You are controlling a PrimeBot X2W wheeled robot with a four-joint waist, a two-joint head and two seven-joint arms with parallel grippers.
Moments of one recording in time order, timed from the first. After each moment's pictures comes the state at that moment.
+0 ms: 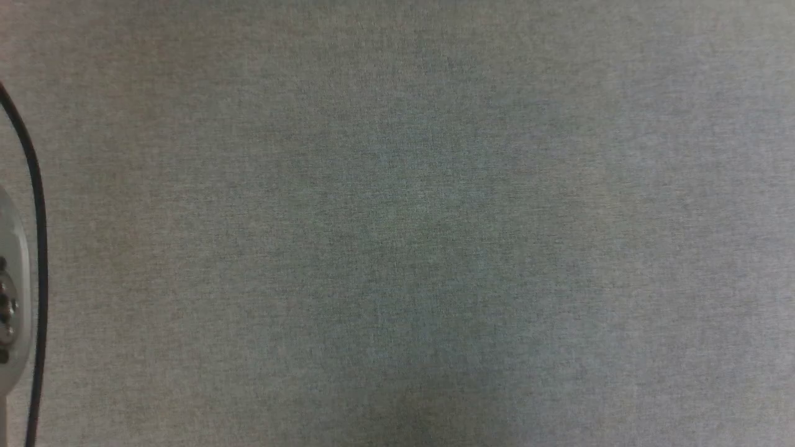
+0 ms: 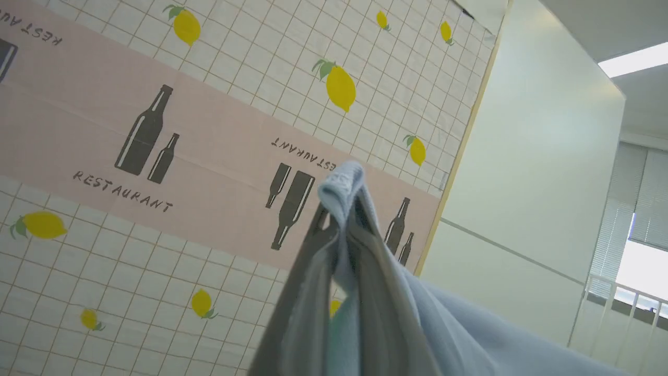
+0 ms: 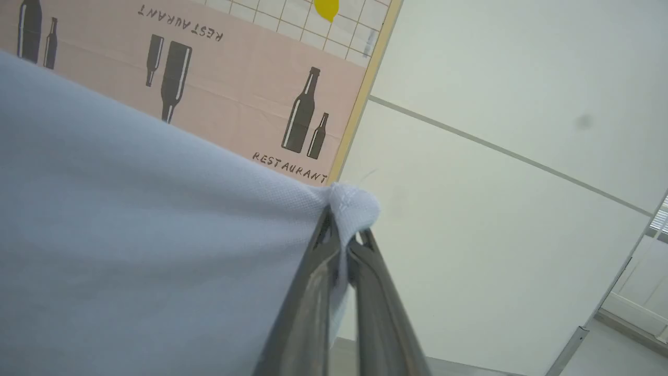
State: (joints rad) left arm -1.64 0.30 -0.05 0.35 -0.70 -0.03 -0.04; right arm -1.48 -0.31 -0.07 0.30 -0.02 0.13 0.22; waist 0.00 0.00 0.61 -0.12
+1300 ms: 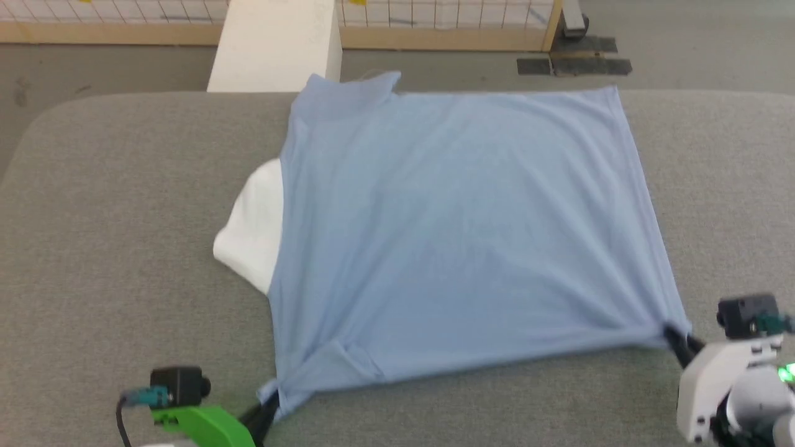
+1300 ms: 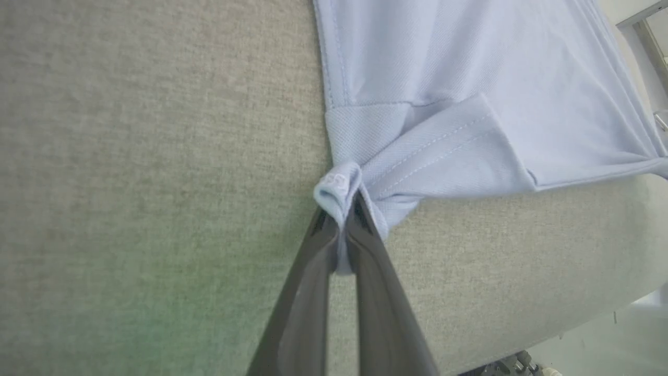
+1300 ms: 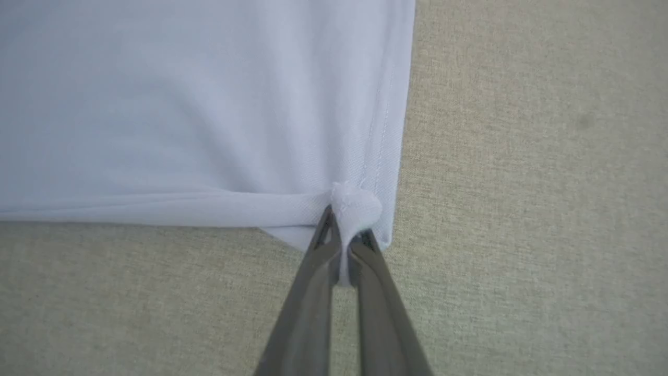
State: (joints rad) left arm 0.06 0.43 -0.37 0.04 -0.90 0.03 0.25; right arm -0.03 -0.31 -0.01 0.12 0.27 0.13 0.41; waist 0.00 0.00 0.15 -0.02
